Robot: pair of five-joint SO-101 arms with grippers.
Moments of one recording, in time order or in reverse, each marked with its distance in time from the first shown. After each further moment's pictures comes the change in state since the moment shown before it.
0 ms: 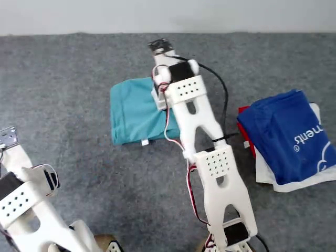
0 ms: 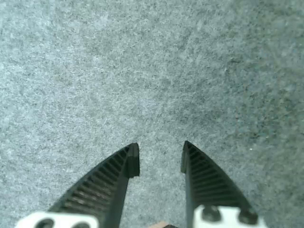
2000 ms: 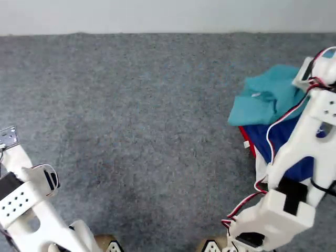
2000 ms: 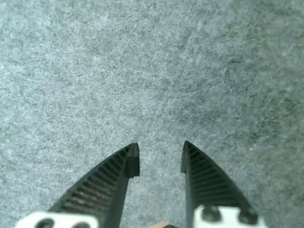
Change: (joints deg) left arm 0.0 0.0 0.0 -0.1 0.0; right arm 45.2 -51.1 30.9 0.2 -6.2
